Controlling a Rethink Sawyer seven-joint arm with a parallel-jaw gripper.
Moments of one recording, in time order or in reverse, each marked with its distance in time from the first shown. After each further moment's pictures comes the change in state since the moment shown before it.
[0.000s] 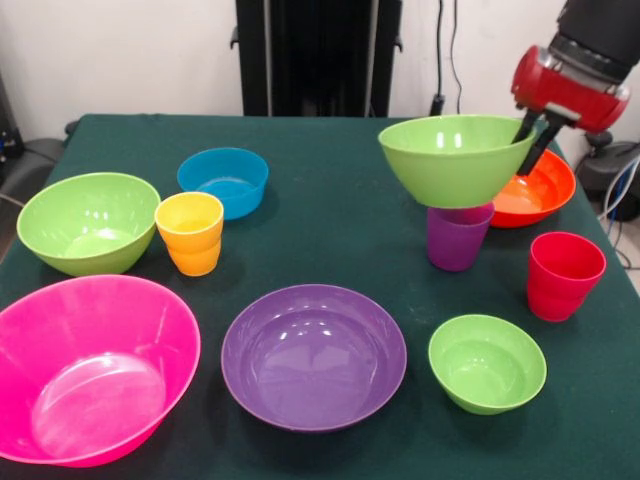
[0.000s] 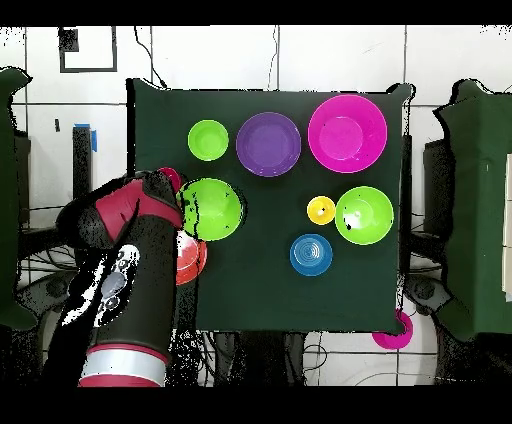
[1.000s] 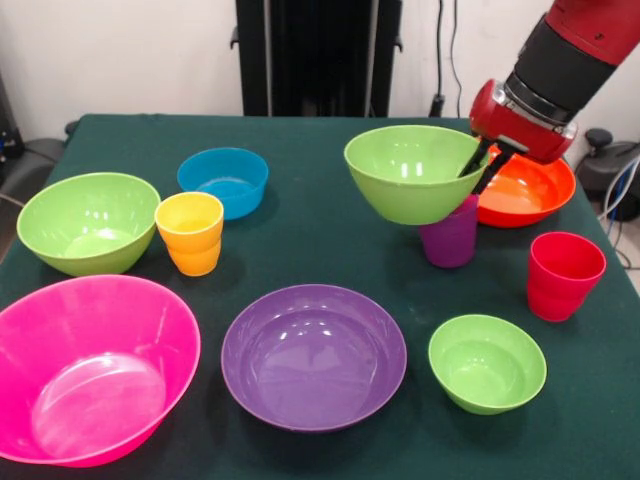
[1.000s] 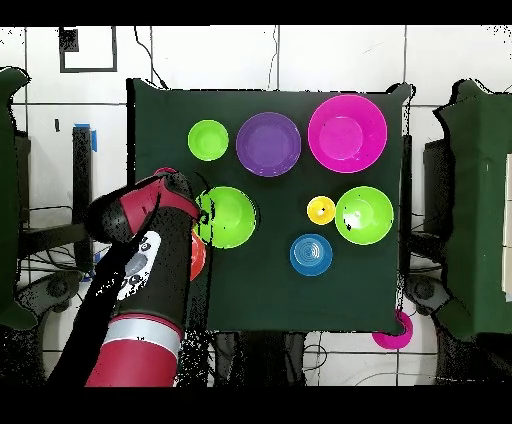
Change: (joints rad) arm -0.026 0.088 -0.010 -0.017 0.007 0.046 0.000
